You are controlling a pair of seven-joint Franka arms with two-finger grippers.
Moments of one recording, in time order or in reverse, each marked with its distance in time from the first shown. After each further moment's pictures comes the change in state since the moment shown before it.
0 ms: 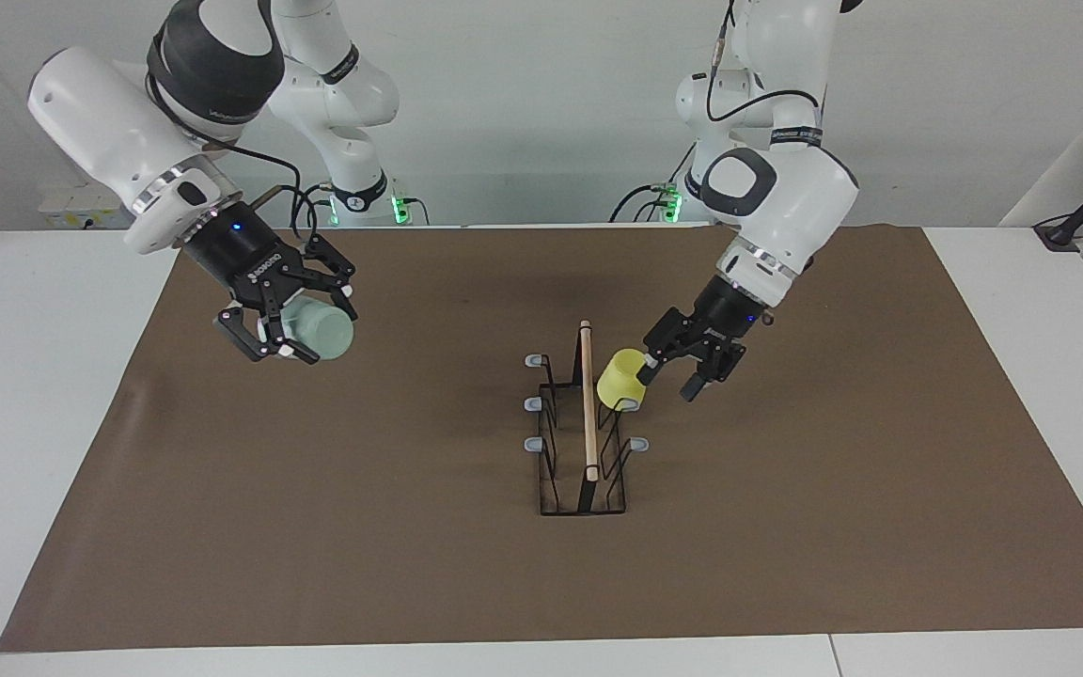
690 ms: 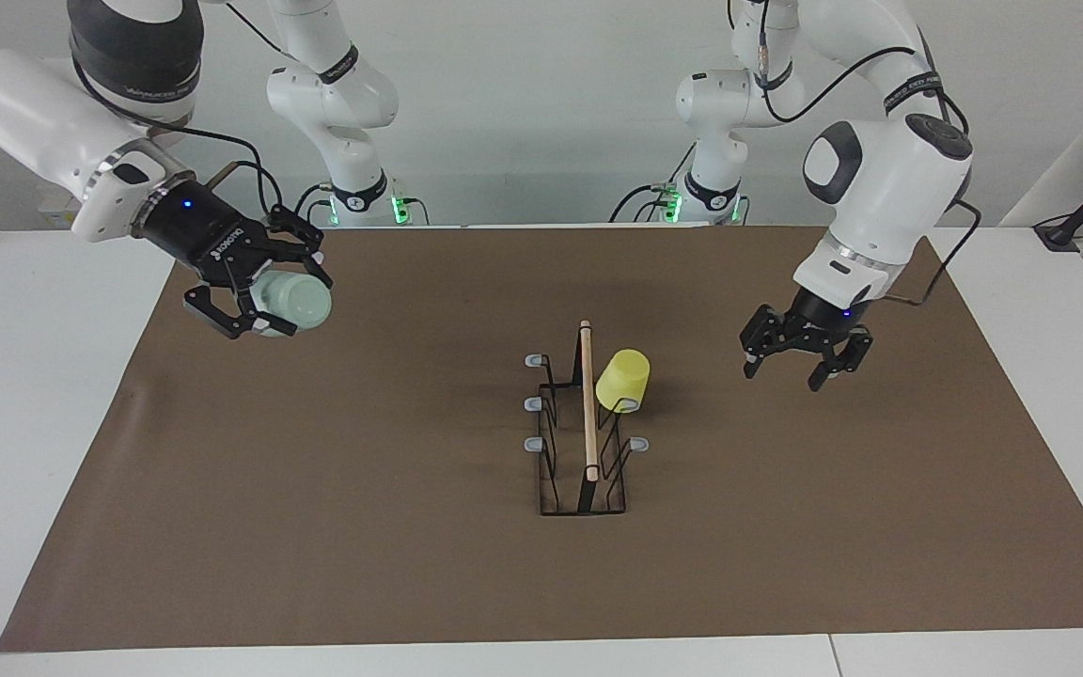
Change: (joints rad) left arm 0.000 0.000 0.213 0.204 0.674 -0.474 0.001; right arm -0.082 -0.021 0.000 0.004 0.203 -0.156 -0.070
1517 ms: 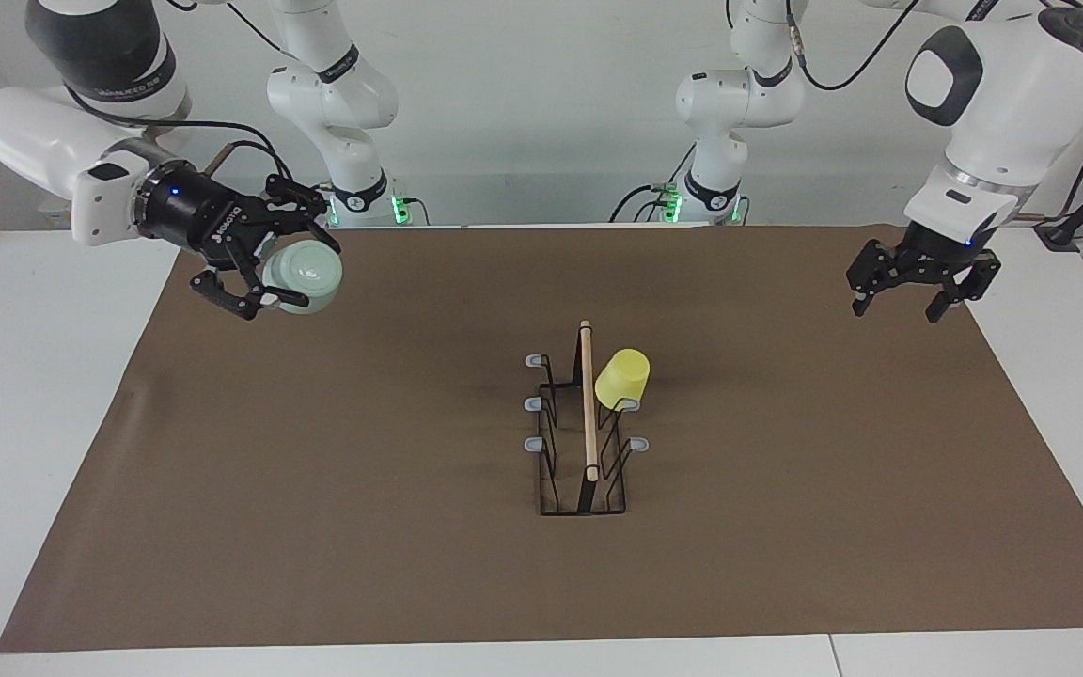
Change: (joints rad) left arm -0.003 -0.086 0.128 0.171 0.085 -0.394 0.095; right arm -0.019 -0.024 0.001 -0.085 0.437 -0.059 -0.037
